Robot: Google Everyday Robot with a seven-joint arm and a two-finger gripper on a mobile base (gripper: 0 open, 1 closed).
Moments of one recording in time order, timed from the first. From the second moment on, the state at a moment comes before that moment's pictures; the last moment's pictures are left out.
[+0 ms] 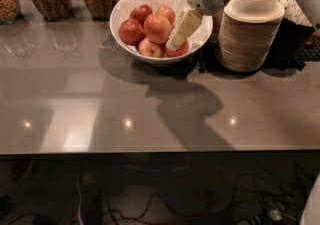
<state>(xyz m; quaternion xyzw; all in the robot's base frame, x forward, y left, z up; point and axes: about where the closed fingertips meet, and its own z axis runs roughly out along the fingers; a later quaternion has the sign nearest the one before) 0.673 -0.059 0.959 -0.60 0.71 0.09 0.36</state>
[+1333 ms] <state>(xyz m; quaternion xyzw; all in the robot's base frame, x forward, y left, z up) 0.712 -0.022 0.932 -0.61 0.69 0.11 0.38</state>
